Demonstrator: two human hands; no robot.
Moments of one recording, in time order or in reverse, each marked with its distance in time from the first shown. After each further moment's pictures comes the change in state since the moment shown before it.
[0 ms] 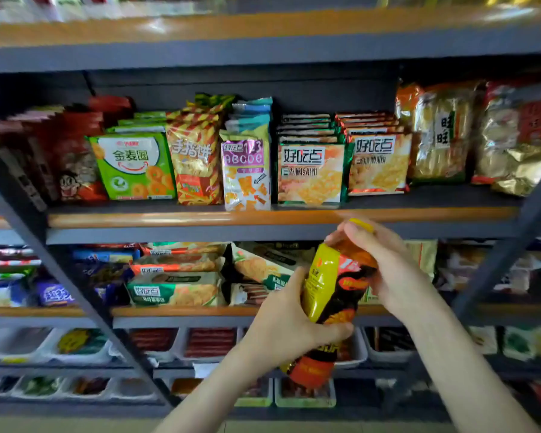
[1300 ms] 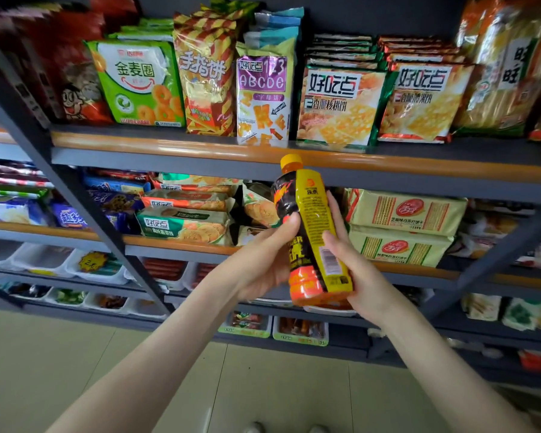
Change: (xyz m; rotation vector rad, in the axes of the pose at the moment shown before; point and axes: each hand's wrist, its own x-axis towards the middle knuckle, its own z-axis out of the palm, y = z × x) left_hand 0.008 -0.041 -0.008 -1.074 -0.179 -0.297; right_hand -0.029 0.077 0.011 -0.078 -0.394 0.226
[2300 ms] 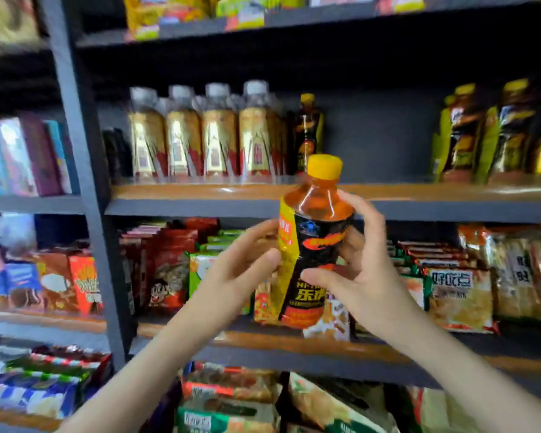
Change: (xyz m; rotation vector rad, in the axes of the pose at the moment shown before) left_hand -0.087 0.231 -0.030 0.774 0.208 0.886; right_hand 0.093 -0.200 0.095 -0.441 0.112 -0.968
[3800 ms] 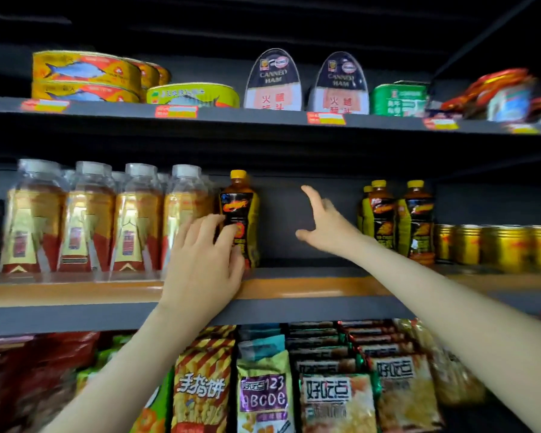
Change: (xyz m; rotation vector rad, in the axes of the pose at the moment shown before) left_hand 0.177 0.003 0.009 1.208 0.420 0.625; right_hand 0.204 0.056 -0.133 -1.026 0.027 0.323
